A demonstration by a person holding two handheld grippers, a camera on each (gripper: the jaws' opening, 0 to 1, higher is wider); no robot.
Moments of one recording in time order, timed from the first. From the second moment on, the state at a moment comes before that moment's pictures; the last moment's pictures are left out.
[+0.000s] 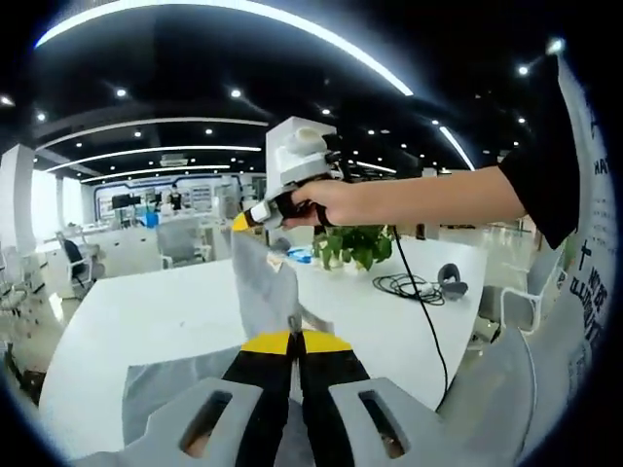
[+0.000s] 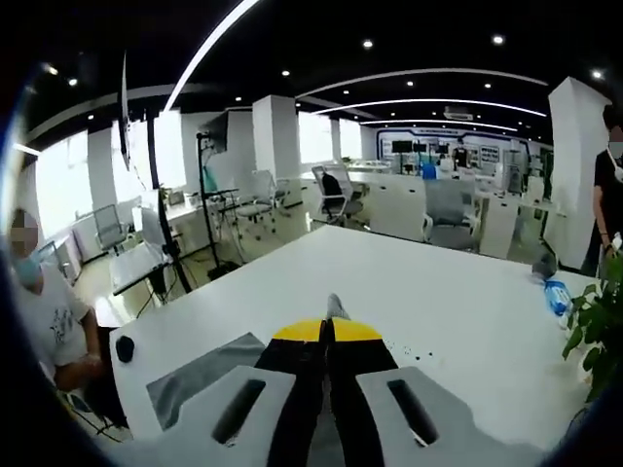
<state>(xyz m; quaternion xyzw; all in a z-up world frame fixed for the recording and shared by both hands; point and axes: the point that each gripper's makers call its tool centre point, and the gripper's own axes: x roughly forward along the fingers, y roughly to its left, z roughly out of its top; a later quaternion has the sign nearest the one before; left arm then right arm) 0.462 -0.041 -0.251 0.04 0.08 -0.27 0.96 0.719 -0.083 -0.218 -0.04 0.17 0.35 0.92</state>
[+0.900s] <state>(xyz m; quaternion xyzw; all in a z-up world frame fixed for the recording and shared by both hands) 0.456 0.036 -0.293 0.00 0.12 -0.18 0.98 0.716 -0.009 -0.252 -0.08 0.19 0.39 0.90</state>
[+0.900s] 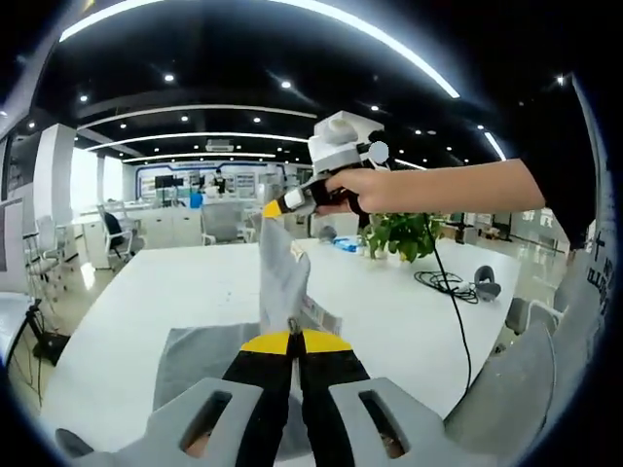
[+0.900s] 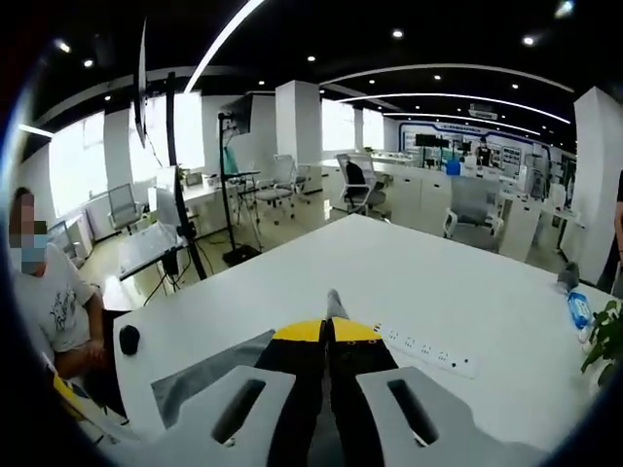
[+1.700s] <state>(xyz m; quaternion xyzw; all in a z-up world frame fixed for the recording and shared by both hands) 0.442 0.076 -0.330 -0.04 0.15 -0.12 0.98 0.714 0.049 -0.291 -0.13 0.22 0.41 0.87</state>
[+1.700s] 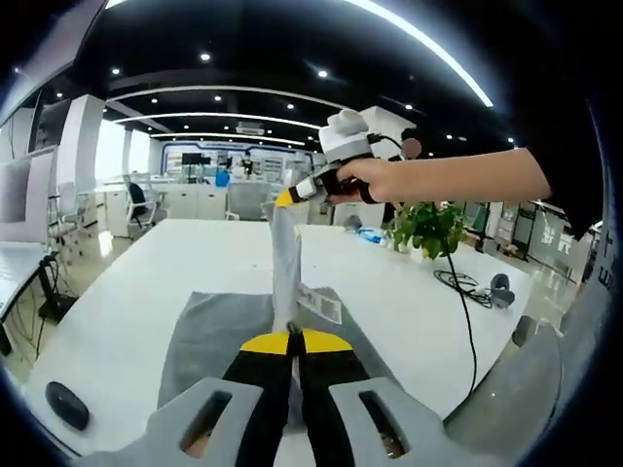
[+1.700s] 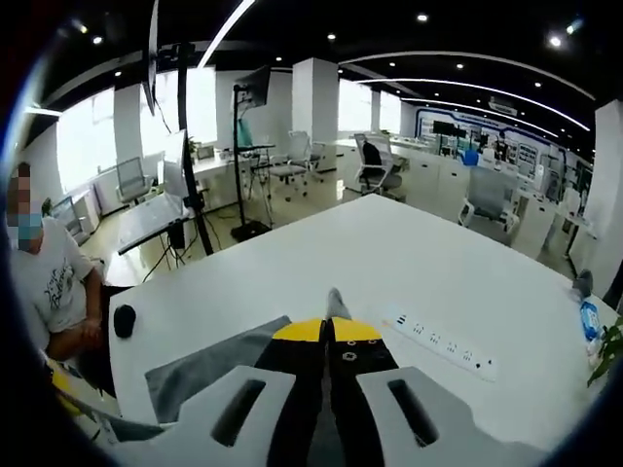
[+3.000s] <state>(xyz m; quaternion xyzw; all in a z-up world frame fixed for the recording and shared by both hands) 0.434 0.153 -0.395 -0.14 0.19 -0.04 0.97 0.717 0.148 -0.379 -0.09 0.29 0.43 0.85</state>
